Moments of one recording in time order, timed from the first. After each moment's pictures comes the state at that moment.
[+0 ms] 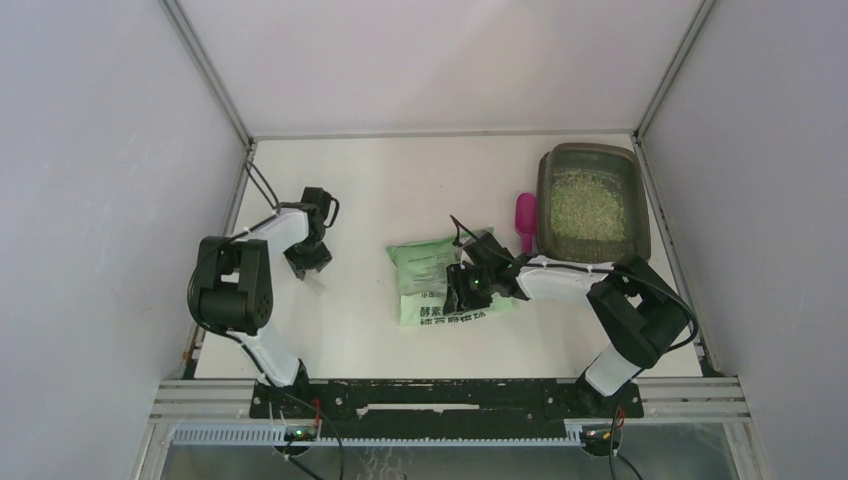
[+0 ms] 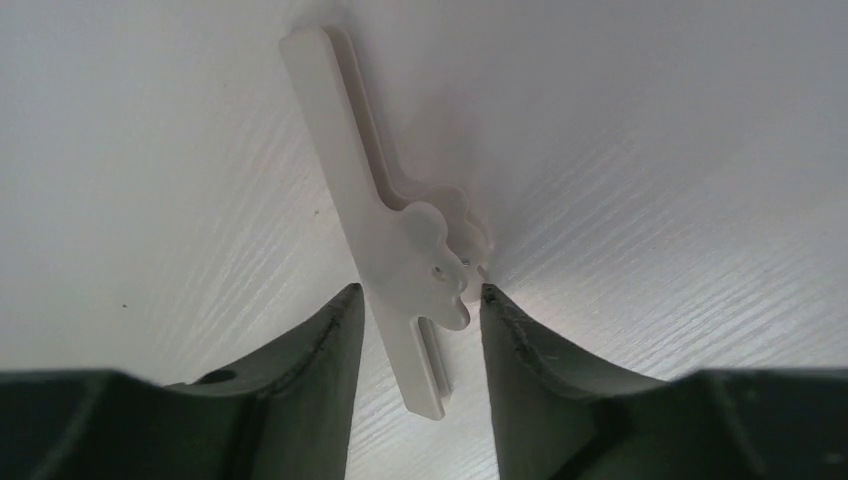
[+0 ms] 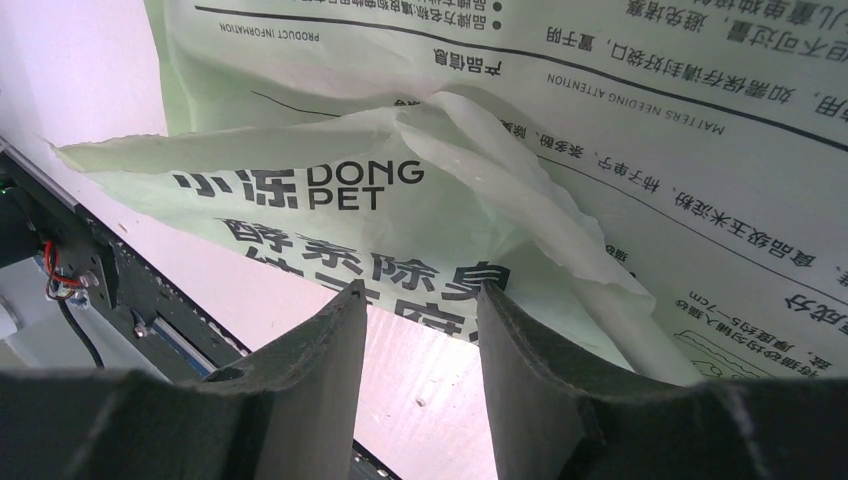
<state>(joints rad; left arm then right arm) -0.12 1.74 1.06 -0.75 -0.43 -0.72 0.74 1.61 0.79 -0.20 -0.32 0.56</state>
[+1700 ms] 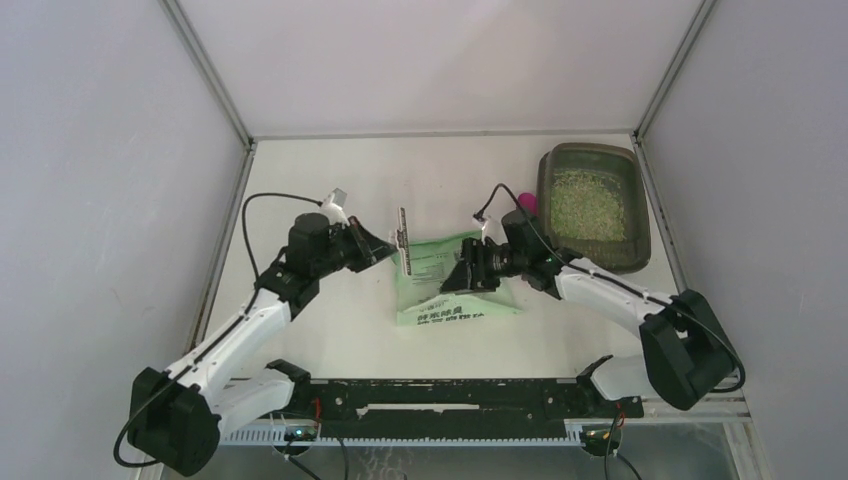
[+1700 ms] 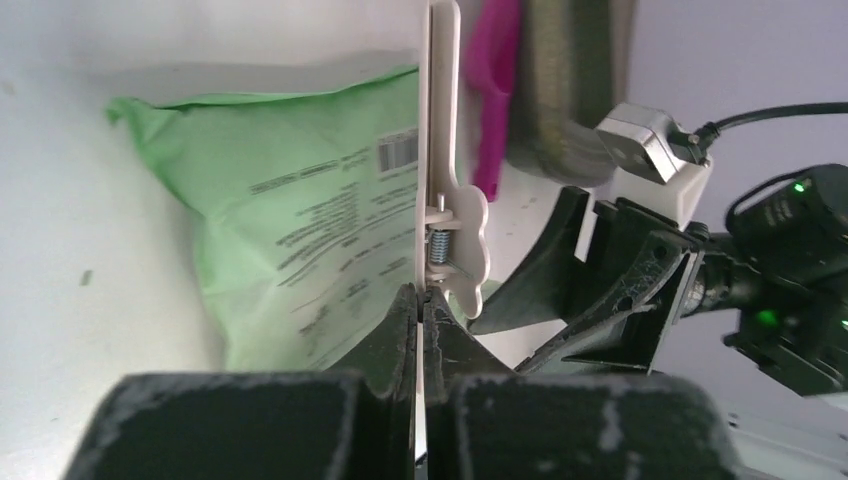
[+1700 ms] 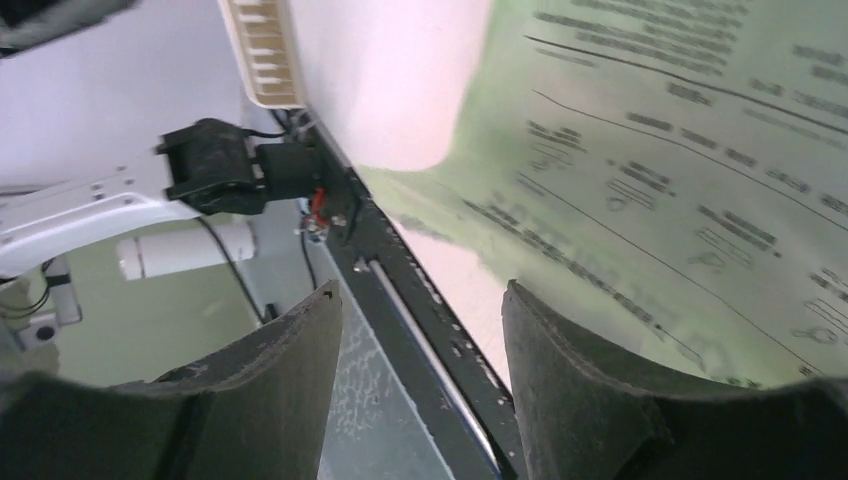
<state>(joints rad) -0.42 1.04 0.69 -0.13 0.30 -0.81 0.57 1.38 0.74 -0.11 -0.70 0.65</state>
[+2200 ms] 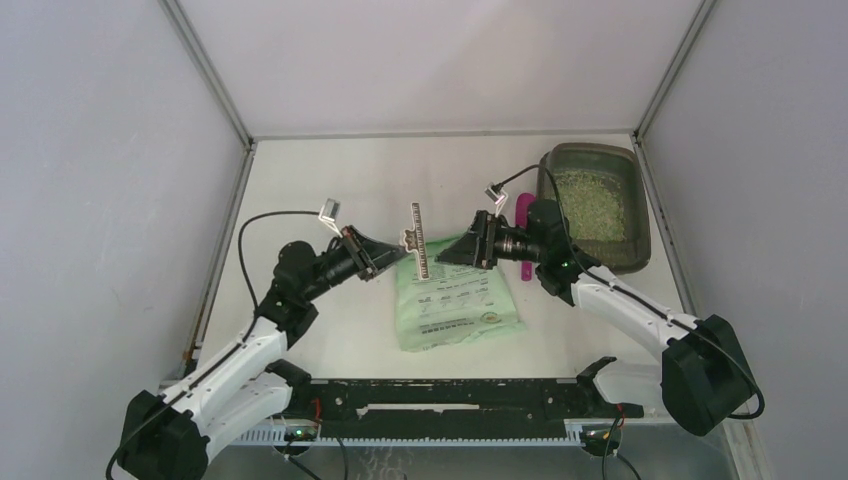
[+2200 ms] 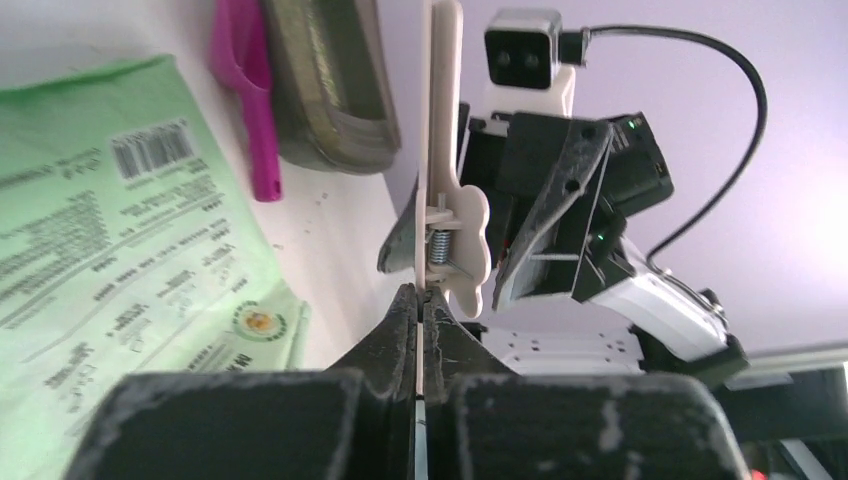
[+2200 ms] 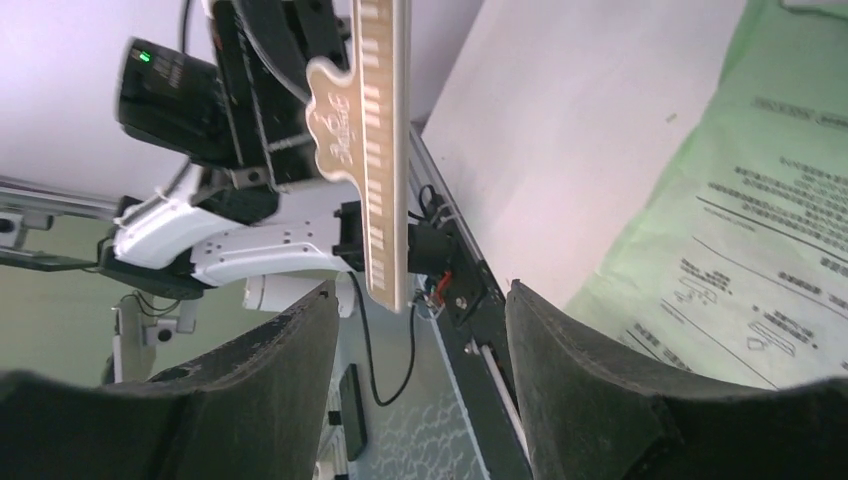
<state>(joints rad) -0.46 0.85 0.47 0.35 0.46 -1.13 0.54 1.22 0.72 0.24 -0.77 0.91</state>
